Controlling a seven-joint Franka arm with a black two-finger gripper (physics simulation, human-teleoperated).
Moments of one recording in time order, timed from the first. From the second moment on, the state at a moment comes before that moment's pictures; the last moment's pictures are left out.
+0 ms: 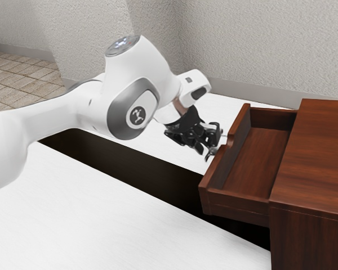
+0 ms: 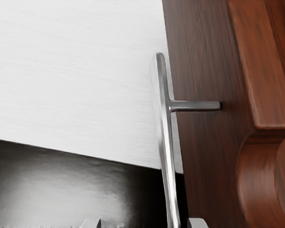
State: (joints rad) arm -0.22 0.10 0.11 -1.72 -0.13 2.22 -0.23
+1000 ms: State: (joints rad) arm -0.17 0.08 0.12 -1.75 -0.07 2.22 -0.30
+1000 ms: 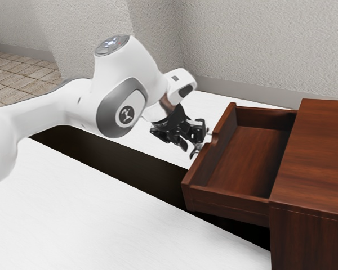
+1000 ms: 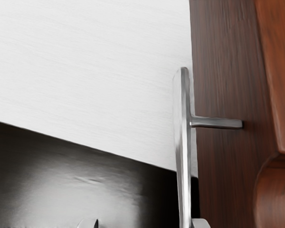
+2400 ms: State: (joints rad) arm -0.12 -0.22 0.14 -1.55 0.04 1.36 -1.25
